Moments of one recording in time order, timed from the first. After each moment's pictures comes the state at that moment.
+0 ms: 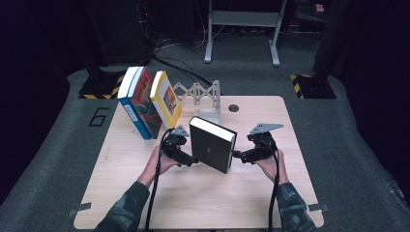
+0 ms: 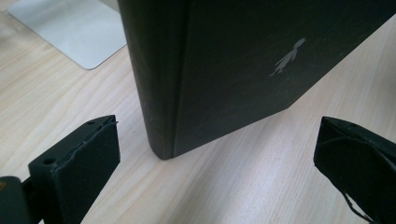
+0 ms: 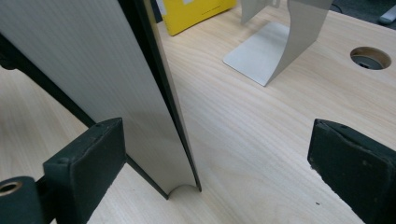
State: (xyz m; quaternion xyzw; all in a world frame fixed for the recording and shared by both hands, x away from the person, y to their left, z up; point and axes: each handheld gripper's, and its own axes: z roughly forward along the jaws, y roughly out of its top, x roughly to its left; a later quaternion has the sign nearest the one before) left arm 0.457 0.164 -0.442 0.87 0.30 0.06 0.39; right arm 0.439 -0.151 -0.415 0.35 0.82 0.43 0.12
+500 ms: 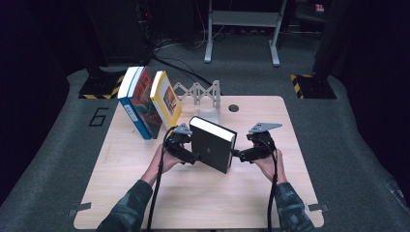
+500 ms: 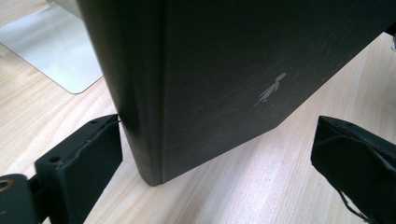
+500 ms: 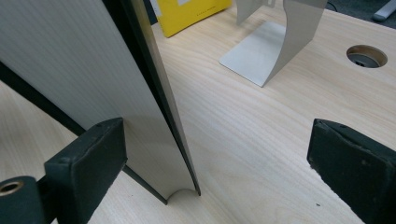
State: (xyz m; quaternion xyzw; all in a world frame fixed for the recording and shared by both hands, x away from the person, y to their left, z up) left arm 0.461 0.155 -0.440 0.86 0.29 0.05 0.42; right arm 0.441 -0.147 -0.415 0.36 0.82 0.43 0.12
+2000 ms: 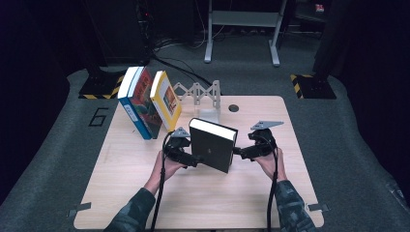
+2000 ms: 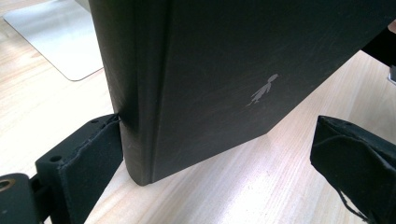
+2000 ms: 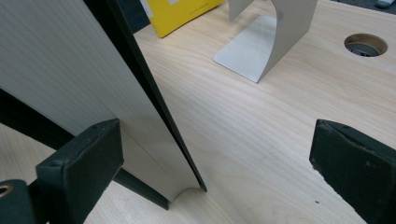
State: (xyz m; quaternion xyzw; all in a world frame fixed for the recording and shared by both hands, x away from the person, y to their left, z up) left arm 0.442 0.155 -0.444 0.83 0.35 0.06 0.44; right arm 0.451 -0.154 -0.420 0.38 0.81 0.43 0.10
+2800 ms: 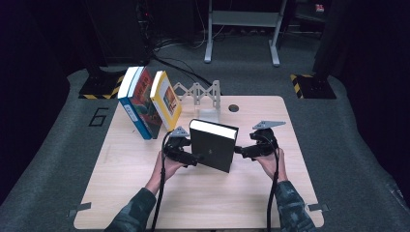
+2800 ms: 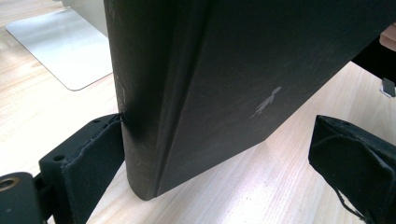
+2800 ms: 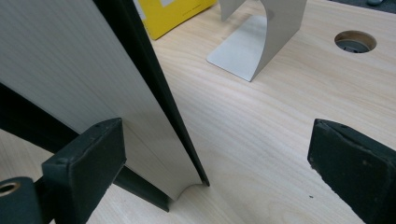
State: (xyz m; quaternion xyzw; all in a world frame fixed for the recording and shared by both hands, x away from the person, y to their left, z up) left arm 0.443 0.156 -0.444 0.81 0.35 0.06 0.46; right arm 0.451 -0.157 -0.420 0.40 0.80 0.43 0.11
